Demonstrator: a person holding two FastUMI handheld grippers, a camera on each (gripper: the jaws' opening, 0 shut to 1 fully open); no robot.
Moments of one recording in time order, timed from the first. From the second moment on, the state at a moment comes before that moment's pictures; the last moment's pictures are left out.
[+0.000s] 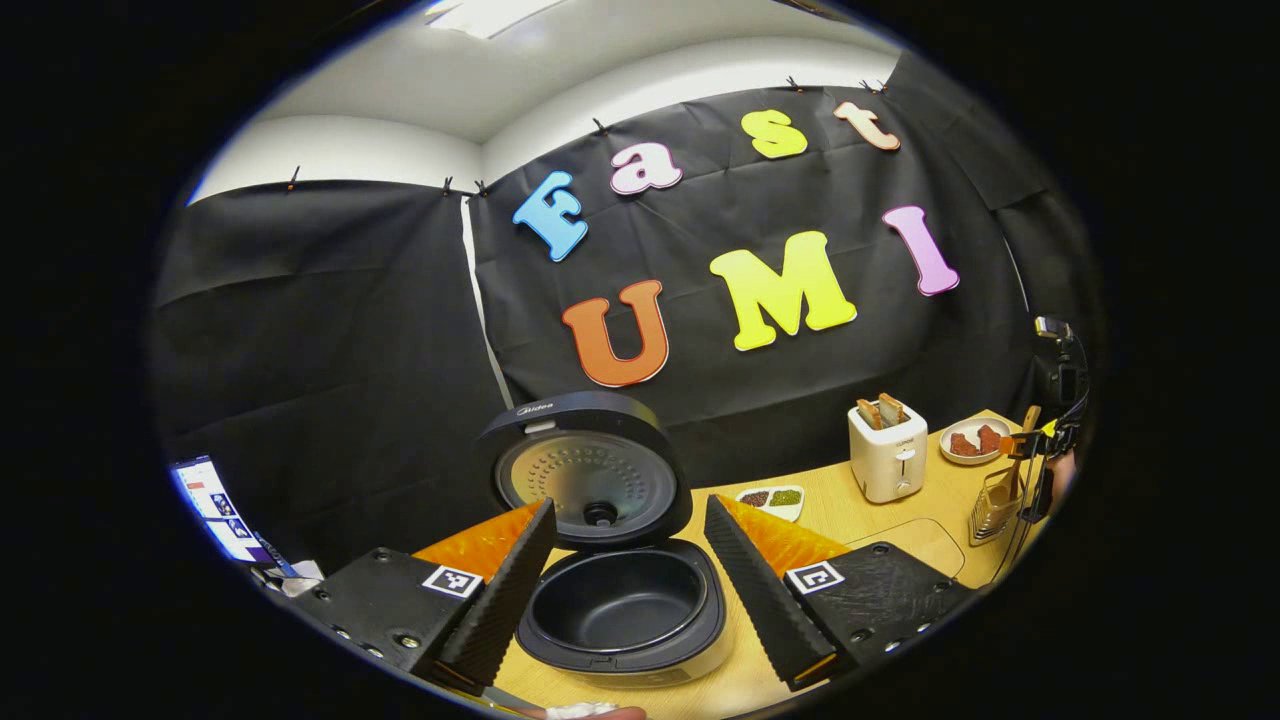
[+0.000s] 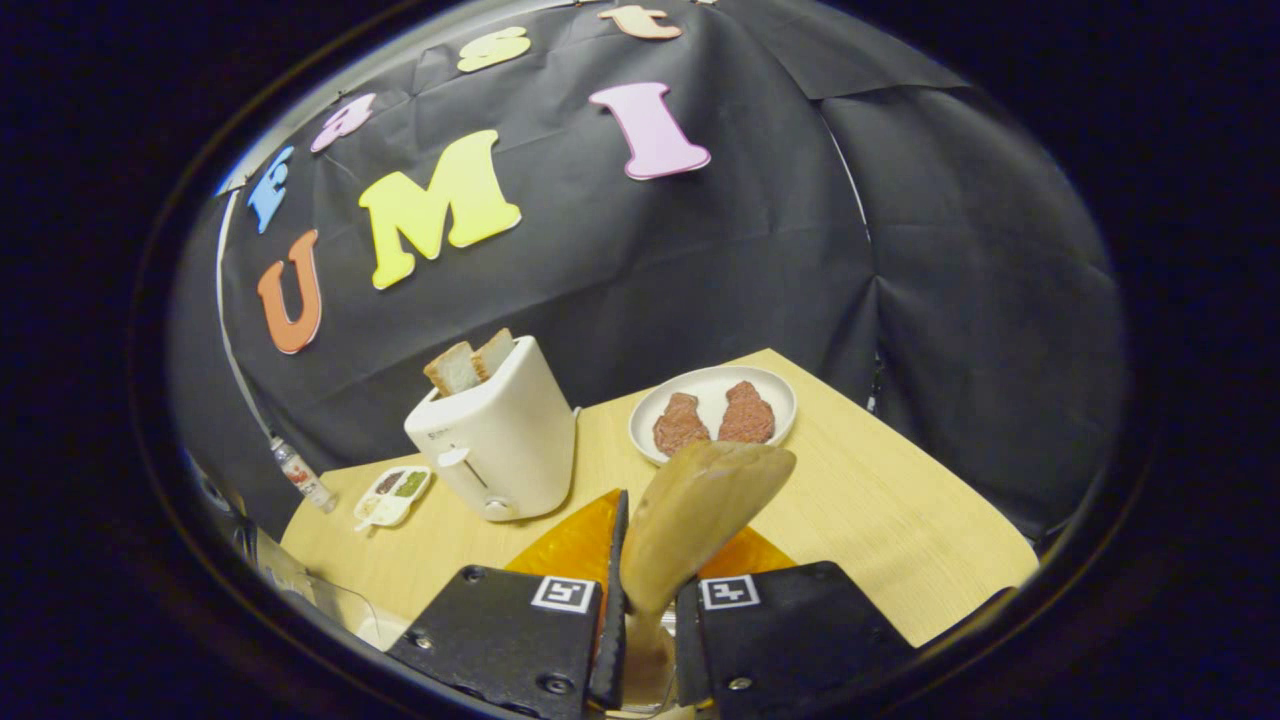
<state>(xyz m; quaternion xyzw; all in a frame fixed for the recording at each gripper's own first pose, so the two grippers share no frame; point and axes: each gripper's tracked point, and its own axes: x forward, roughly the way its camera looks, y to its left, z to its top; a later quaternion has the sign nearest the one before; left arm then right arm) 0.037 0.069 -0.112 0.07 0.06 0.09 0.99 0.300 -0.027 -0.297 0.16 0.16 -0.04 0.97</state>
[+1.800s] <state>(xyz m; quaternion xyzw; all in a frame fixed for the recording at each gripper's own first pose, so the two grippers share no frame) -0.015 0.168 -0.170 0.05 0.10 0.15 0.98 0.206 0.219 -0.211 -0.02 0.07 0.09 0.99</state>
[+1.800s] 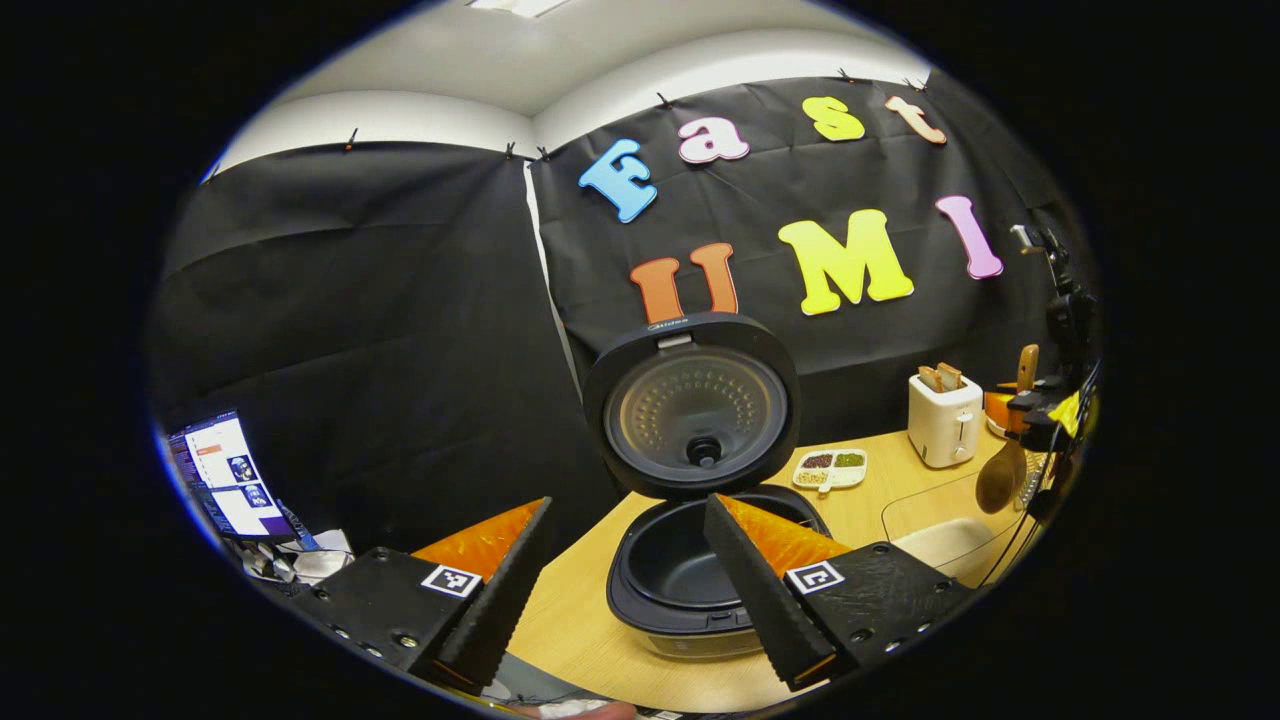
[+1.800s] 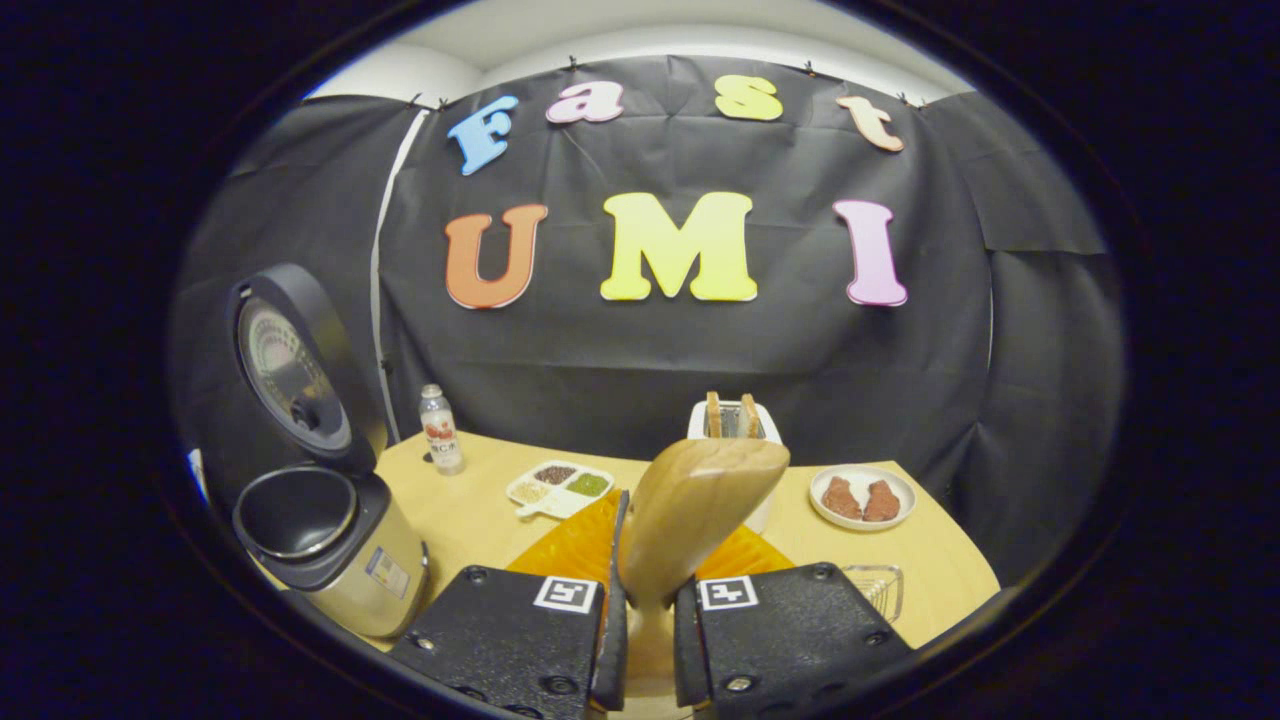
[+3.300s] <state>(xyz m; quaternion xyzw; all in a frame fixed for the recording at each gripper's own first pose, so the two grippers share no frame) -0.008 0.176 -0.166 0.07 0.10 0.16 0.98 0.196 0.246 -0.300 0.44 0.22 0.14 0.86</state>
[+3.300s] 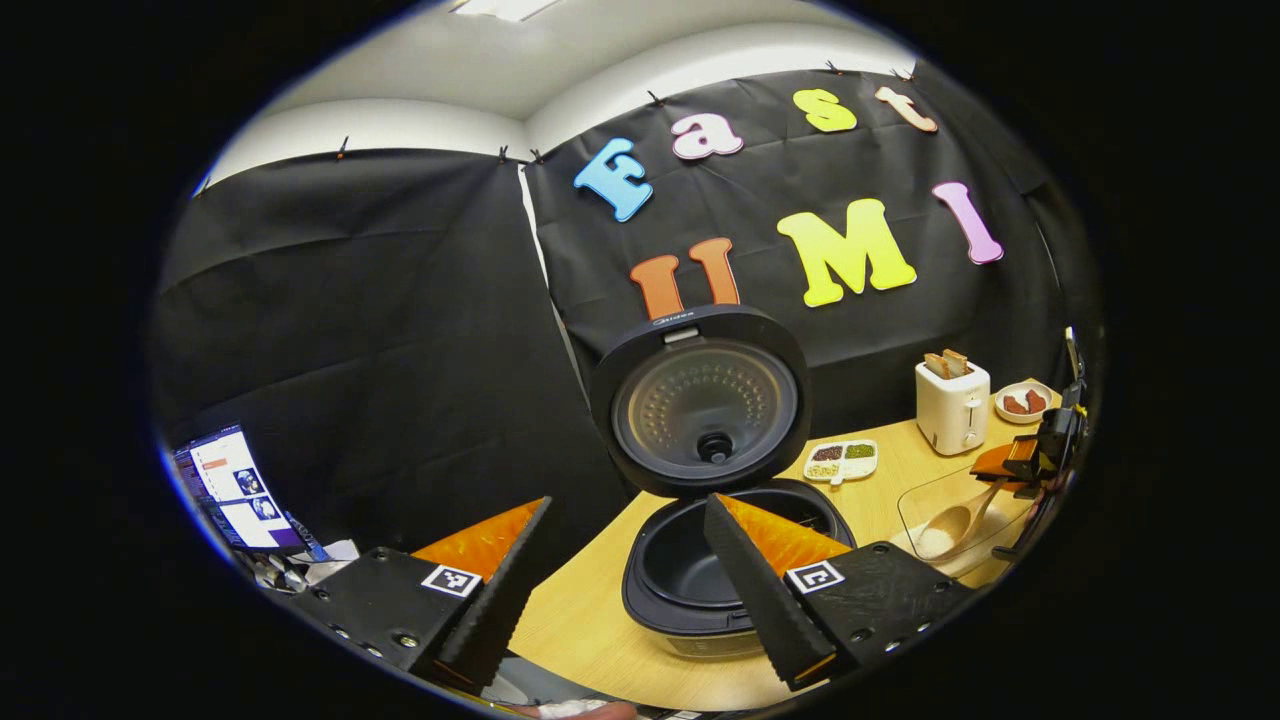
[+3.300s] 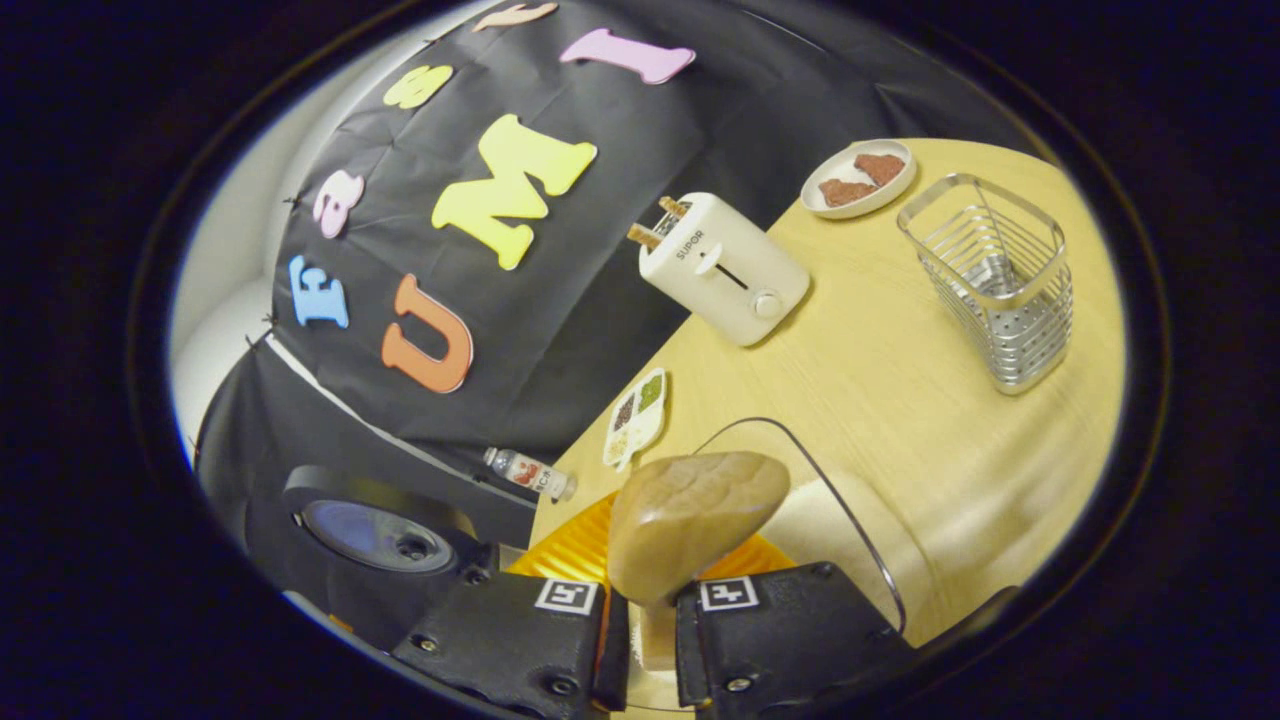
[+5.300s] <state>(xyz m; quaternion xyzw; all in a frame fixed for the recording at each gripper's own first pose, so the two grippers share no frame) -0.067 0.248 -0.195 0.05 0.14 0.24 0.96 0.167 0.487 -0.183 0.32 0.22 0.25 0.89</state>
